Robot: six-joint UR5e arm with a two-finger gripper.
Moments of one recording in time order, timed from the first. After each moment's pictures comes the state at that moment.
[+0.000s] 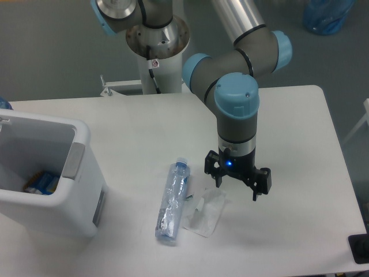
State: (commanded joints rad) arm 2.51 -1.97 -1.55 -0.90 1.54 0.99
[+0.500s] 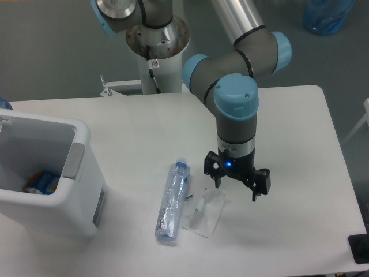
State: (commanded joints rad) arm 2.50 -1.98 -1.58 -0.87 1.53 0.97
